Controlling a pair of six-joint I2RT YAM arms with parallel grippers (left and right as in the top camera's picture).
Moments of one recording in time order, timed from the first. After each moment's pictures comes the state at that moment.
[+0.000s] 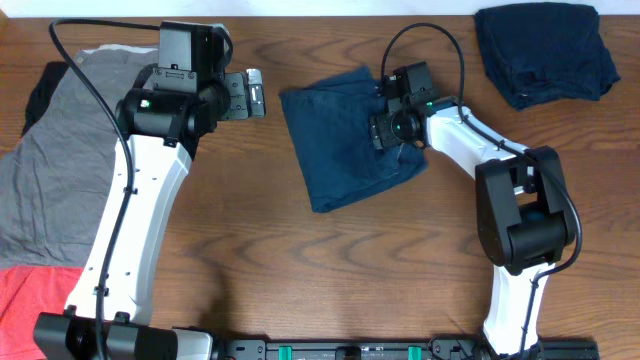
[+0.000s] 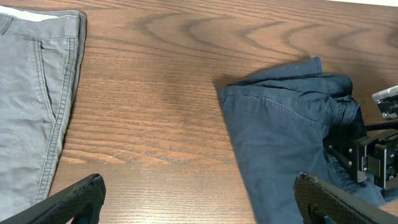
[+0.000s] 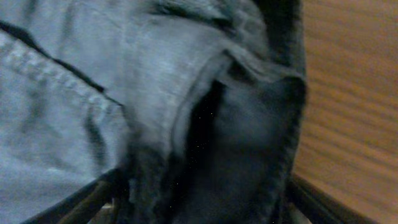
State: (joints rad) left arm -0.15 1.55 1.54 -0.86 0.01 -0.20; right arm 0.30 2.13 1.43 -0.41 -0.11 0.04
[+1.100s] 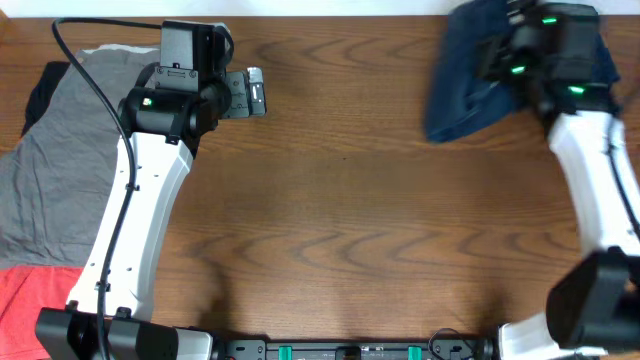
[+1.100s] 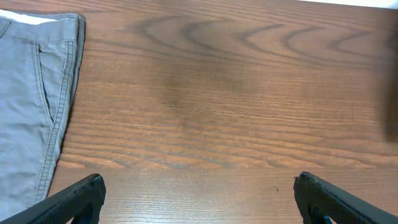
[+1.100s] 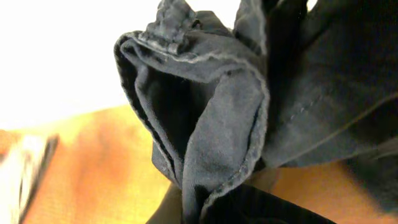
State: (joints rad) left arm -0.15 1.56 1.53 -0.84 0.01 -0.20; right arm -0.11 1.67 1.46 -0.32 -0.38 0.32
